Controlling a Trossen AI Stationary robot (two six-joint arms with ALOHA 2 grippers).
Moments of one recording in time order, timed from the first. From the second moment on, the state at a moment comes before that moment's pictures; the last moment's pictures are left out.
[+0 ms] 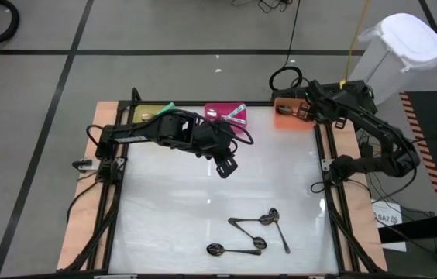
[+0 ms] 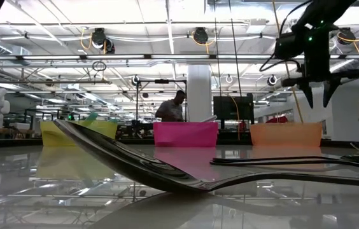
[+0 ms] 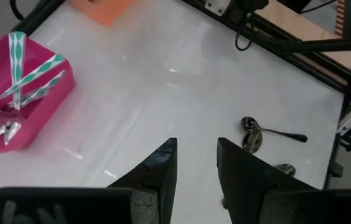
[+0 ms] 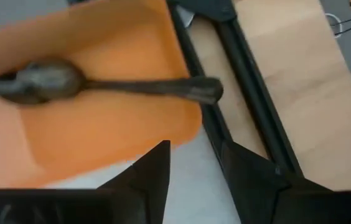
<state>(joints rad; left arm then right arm) -0.08 1.96 2.36 -1.27 -0.18 -0.56 -1.02 1.19 0.89 -1.06 0.34 0.90</state>
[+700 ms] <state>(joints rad) -0.11 1.96 2.36 -1.27 -0.18 -0.63 -1.07 1.33 0.89 -1.01 0.42 1.11</state>
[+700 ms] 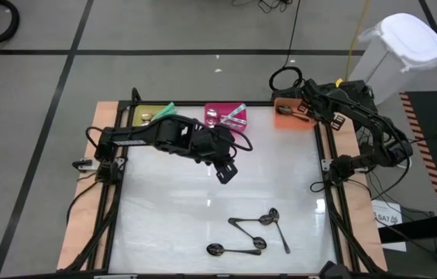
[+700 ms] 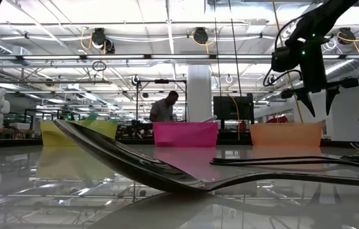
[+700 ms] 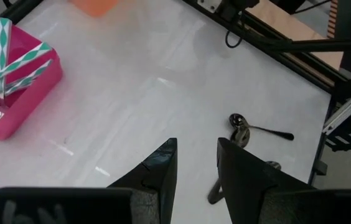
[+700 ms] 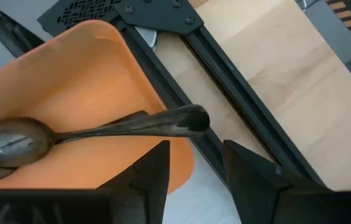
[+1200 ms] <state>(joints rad) -0.11 1.96 2.36 -1.27 -0.18 -0.58 -1.07 1.35 0.89 -1.02 0.44 1.21</state>
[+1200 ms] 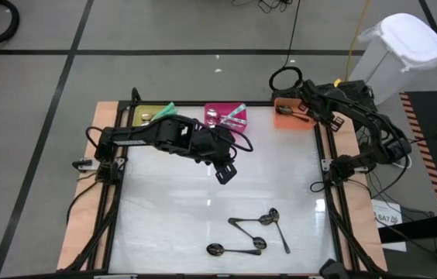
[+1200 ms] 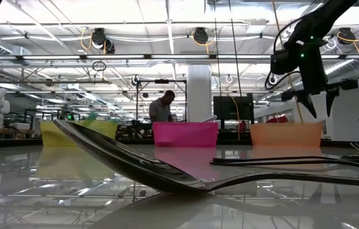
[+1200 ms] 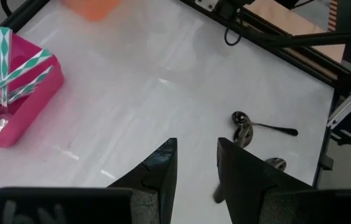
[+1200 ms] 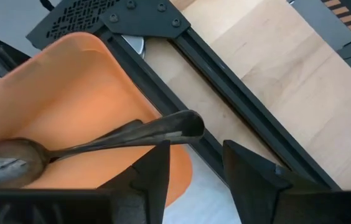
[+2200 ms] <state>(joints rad) -0.08 1.96 2.36 -1.27 -0.19 -0.53 -1.06 1.34 0.89 -0.98 0.42 1.22</state>
